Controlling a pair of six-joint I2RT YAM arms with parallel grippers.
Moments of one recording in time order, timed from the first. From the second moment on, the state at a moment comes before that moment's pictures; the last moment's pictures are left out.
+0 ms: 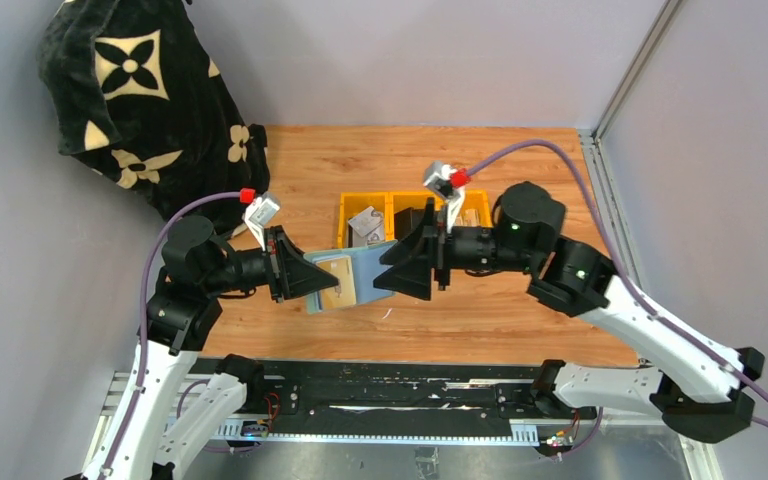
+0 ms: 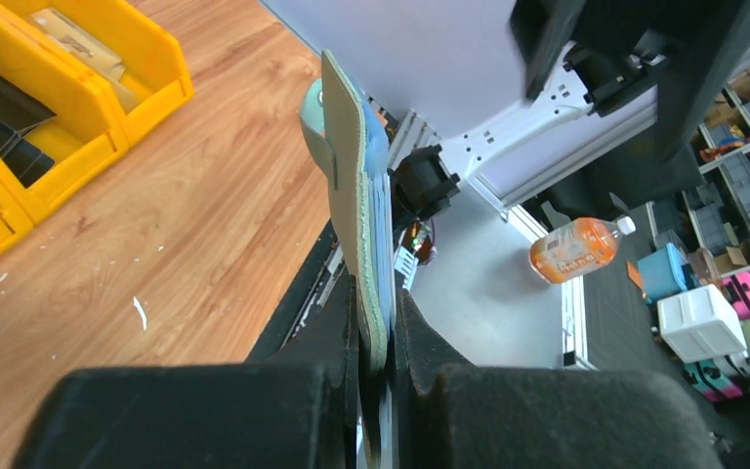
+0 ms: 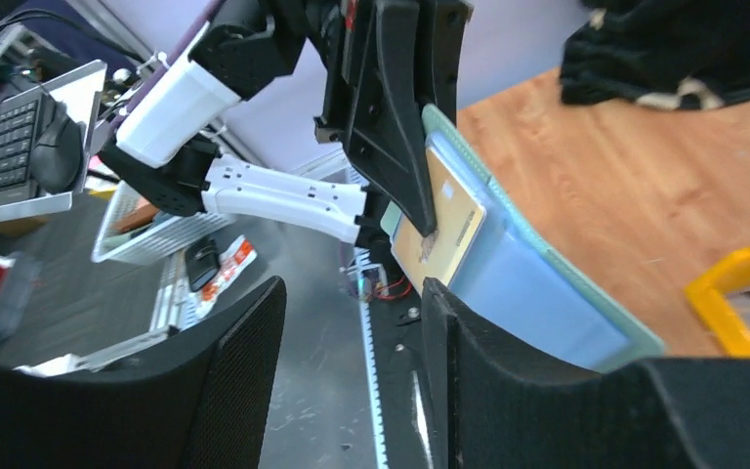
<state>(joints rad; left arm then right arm) -0.29 0.65 0.93 -0.44 1.01 -0.51 1.00 1.05 1.38 -0.40 -0.45 0.36</state>
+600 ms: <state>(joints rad) -0.29 0.65 0.93 -0.36 1.03 -0.60 1.01 1.19 1.21 -0.18 -0.59 0.52</state>
